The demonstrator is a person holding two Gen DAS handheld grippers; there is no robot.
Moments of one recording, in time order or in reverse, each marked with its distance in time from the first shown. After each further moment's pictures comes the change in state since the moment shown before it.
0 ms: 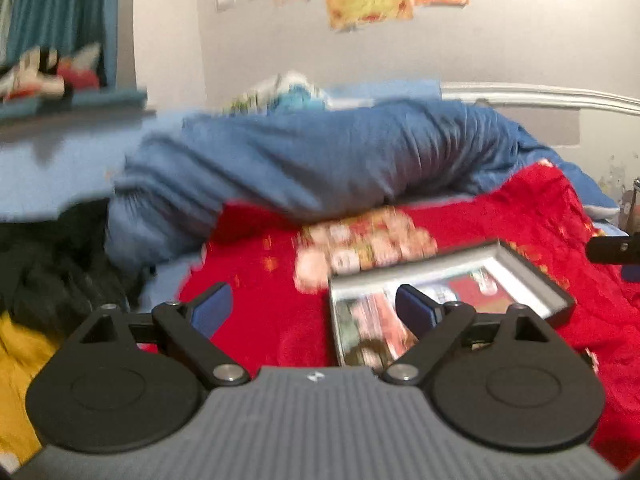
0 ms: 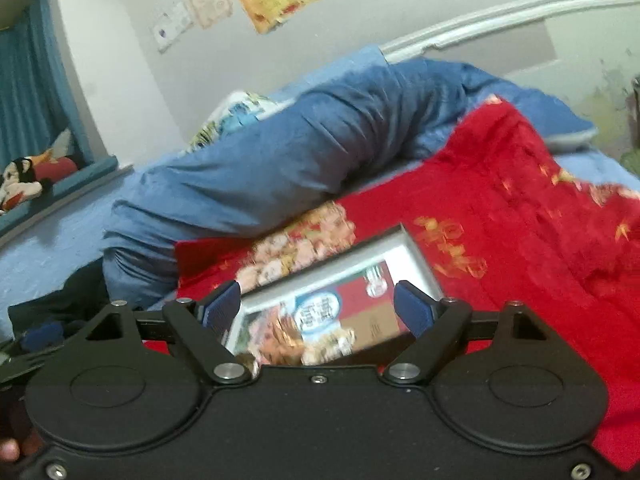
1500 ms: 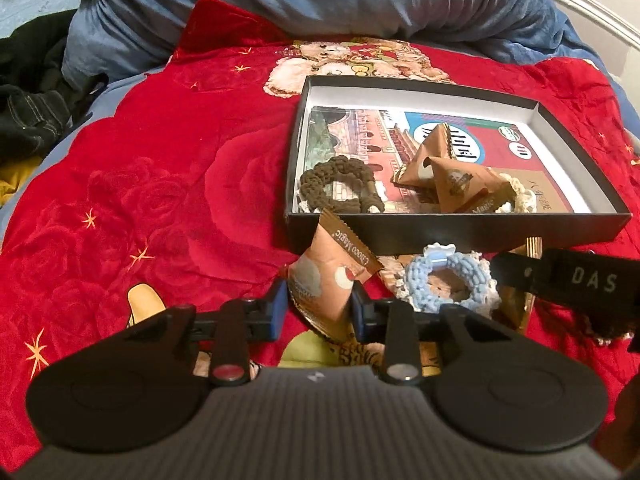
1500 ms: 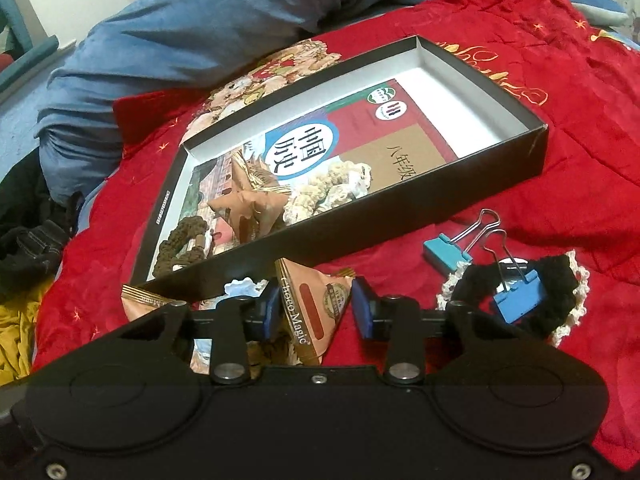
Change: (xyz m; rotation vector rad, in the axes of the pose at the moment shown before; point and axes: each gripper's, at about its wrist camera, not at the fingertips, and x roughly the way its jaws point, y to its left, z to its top) left arm 0.111 -0.027 -0.076 -0.155 0.459 -0.007; right arm 0.142 0.020 -0.081 0.011 0.374 -0.116
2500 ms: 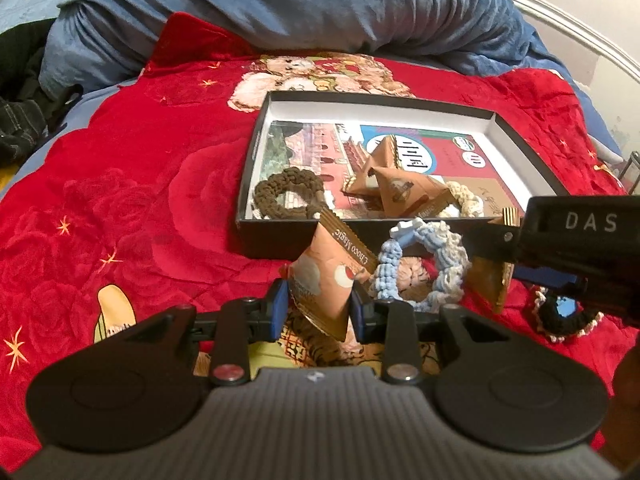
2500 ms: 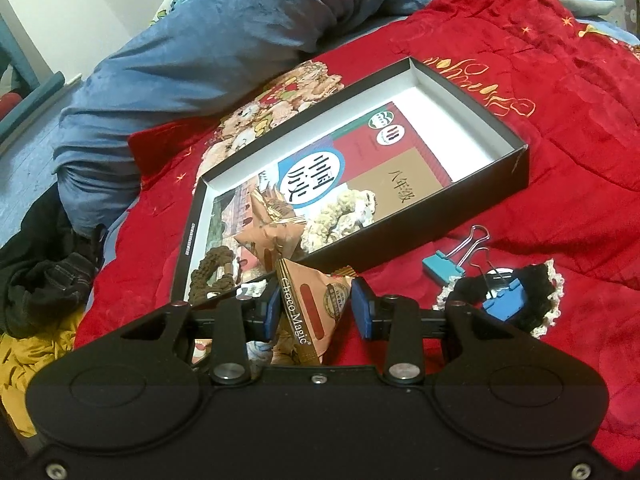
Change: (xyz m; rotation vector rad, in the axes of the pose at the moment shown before) left arm -0.016 -0.015 -0.004 0.012 -0.038 -0.098; right arm -0.030 -0.004 0.013 0.060 -0.040 0.045
